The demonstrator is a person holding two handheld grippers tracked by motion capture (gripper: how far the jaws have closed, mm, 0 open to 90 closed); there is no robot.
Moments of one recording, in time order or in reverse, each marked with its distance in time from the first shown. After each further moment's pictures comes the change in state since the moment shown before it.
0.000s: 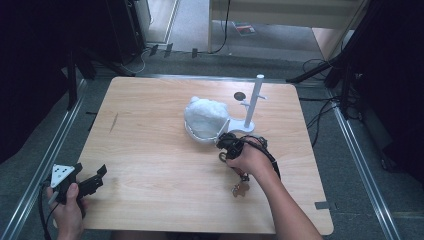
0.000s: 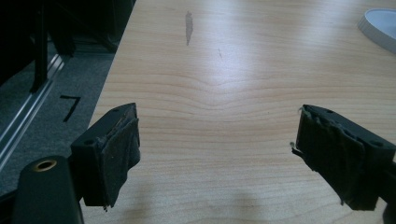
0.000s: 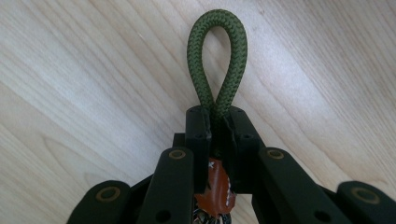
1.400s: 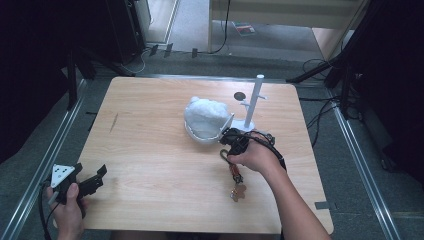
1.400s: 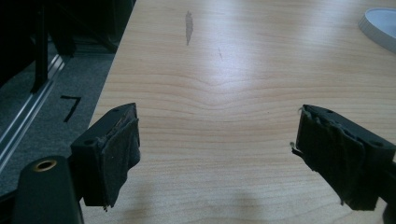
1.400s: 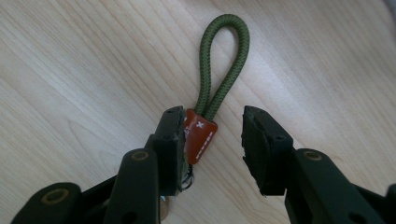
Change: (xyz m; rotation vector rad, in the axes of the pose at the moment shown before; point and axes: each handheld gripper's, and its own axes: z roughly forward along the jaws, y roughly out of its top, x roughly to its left) left arm 0.000 0.000 0.000 0.003 0.001 0.002; right arm 0.000 -0.007 -0.032 -0.051 -0.016 -0.002
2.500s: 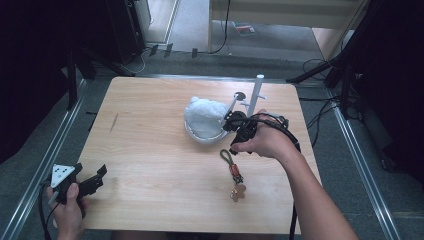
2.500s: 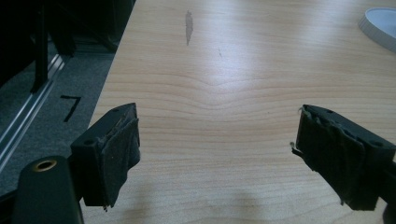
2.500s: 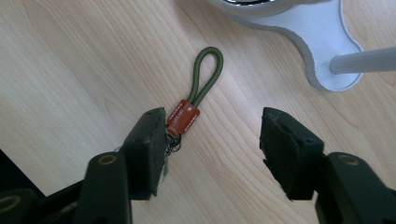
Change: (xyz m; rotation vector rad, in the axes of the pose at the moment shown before) left arm 0.000 0.000 0.000 -0.001 0.000 -0.002; right arm 0.003 0.000 -0.087 -0.069 -0.042 -0.127
